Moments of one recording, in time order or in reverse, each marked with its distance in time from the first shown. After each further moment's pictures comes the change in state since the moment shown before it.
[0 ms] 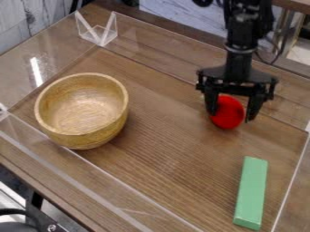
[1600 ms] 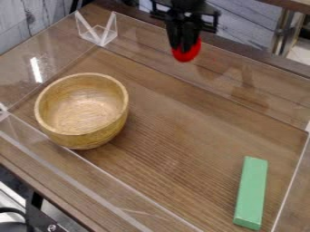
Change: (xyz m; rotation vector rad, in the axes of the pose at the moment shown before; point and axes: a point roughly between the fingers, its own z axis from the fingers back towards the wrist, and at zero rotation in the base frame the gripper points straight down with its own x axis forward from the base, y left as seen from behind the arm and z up) arm 0.061 0.111 0.078 0.046 -0.101 -0.234
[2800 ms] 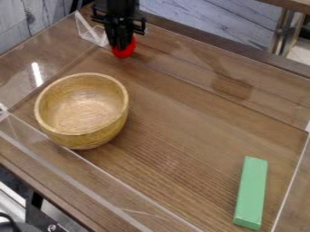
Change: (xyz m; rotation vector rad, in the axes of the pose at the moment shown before) arm 0.010 0.121 -0.054 0.086 0.046 0.087
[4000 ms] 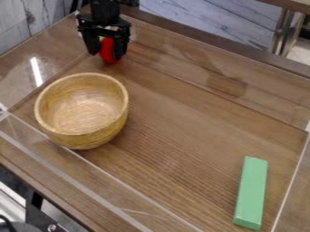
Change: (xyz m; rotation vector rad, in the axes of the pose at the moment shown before) arm -0.017 0.019 -0.010 -0.073 0.061 0.066
